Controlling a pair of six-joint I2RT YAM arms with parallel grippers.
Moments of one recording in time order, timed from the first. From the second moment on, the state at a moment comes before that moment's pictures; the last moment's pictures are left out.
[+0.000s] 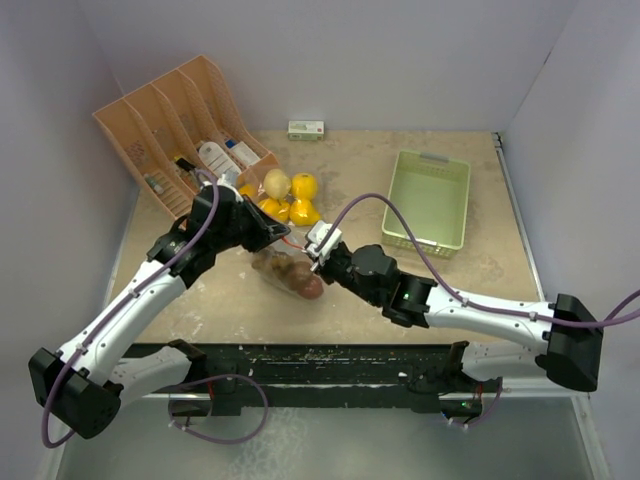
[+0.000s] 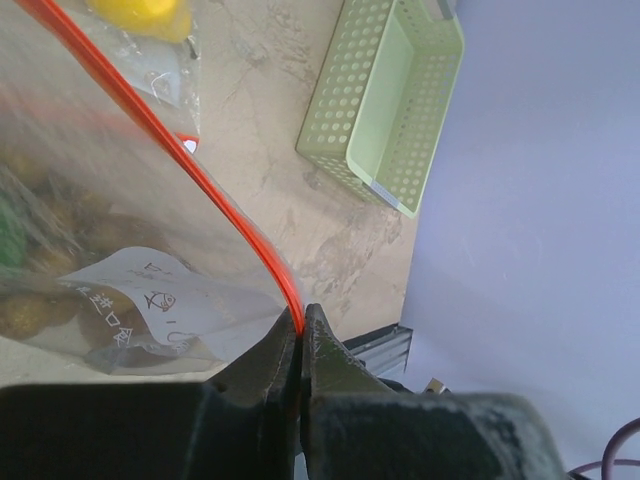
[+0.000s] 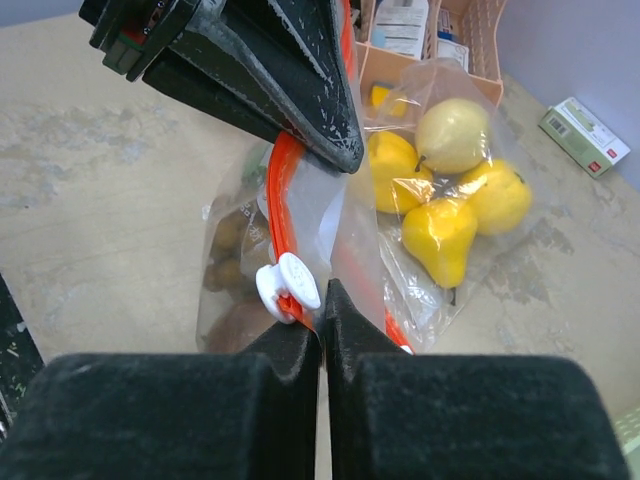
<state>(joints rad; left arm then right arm) -0.52 1.06 1.00 -0.47 0.14 -1.12 1.13 1.21 0.79 0.25 0.28 -0.18</state>
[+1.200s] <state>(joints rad) -0.52 0.87 0.89 0.05 0.55 -0.46 0.87 1.02 0.68 0.23 -0.28 0.17</state>
